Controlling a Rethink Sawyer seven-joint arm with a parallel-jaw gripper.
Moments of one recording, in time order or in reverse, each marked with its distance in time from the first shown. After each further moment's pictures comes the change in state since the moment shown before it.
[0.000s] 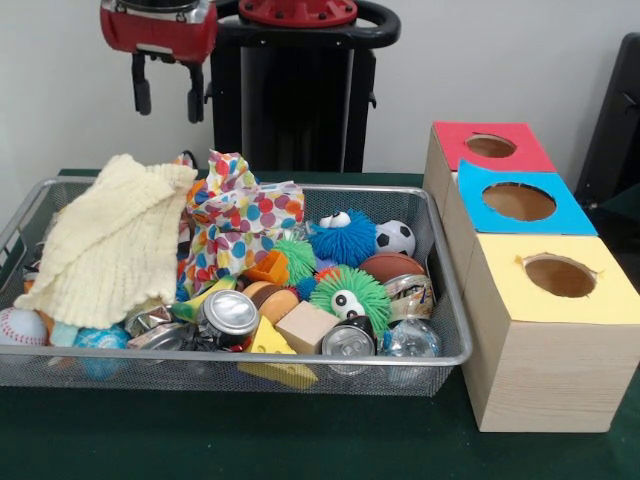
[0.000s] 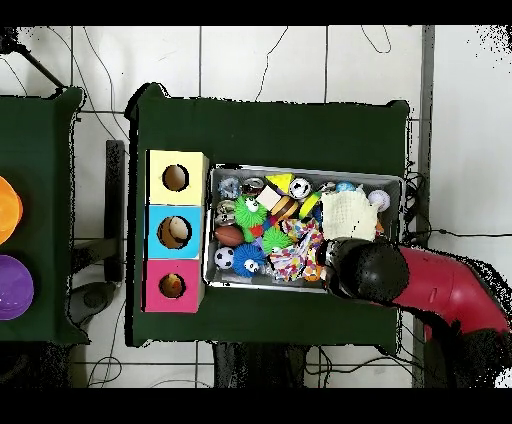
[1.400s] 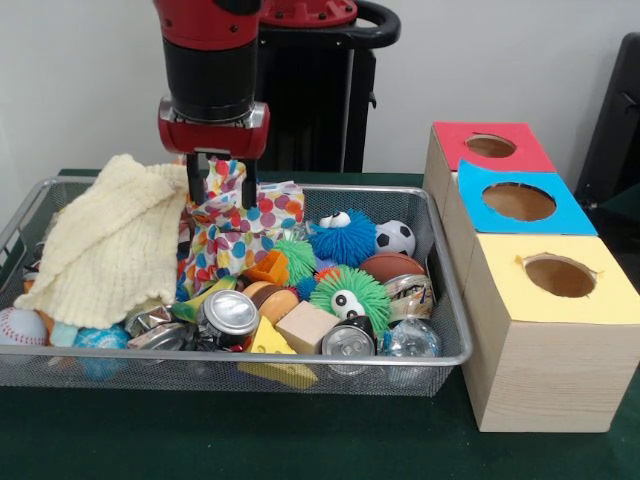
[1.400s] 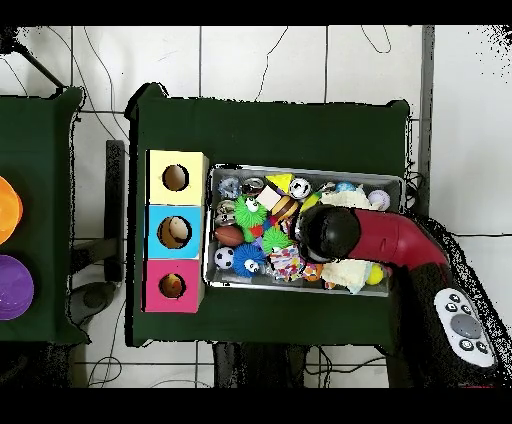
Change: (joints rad) arm 0.125 0.241 -0.032 -0.169 -0.005 -0.023 0.000
